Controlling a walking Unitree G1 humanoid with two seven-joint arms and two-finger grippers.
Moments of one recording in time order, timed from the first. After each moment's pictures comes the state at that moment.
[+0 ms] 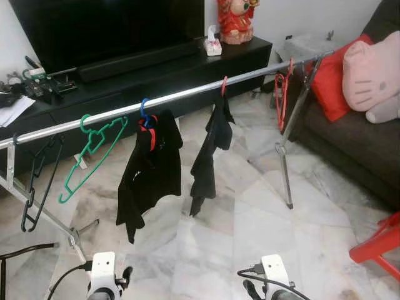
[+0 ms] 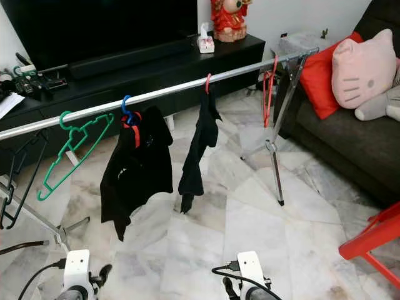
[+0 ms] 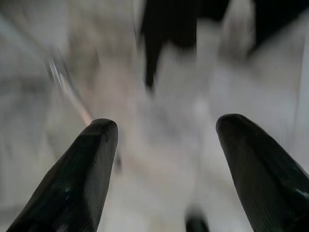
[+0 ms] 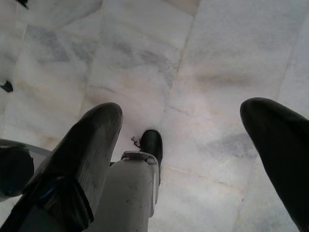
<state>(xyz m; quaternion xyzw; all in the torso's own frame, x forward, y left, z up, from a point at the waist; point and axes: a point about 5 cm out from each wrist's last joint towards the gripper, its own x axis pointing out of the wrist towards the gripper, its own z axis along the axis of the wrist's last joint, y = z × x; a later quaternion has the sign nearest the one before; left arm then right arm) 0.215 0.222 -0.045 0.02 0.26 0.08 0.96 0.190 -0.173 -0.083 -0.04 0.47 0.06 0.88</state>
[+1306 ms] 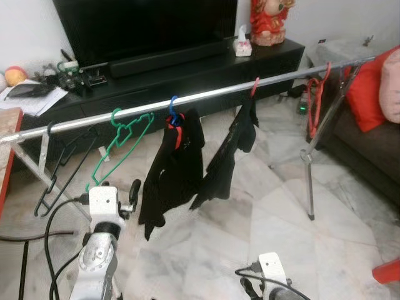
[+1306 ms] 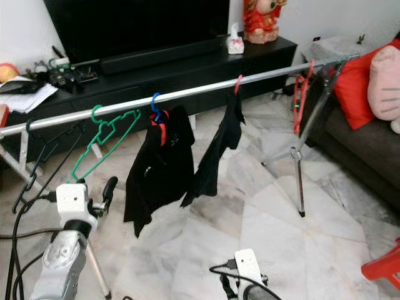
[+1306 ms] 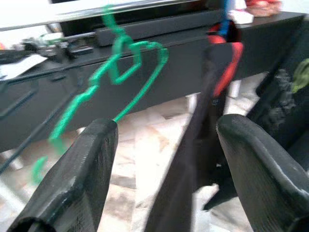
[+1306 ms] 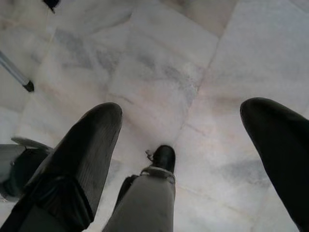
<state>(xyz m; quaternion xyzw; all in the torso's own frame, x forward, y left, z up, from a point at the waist) 0.270 0.194 0.082 0.02 -0.02 0.03 1.00 0.194 -0.169 -0.081 -0.04 0.46 0.07 0.89</state>
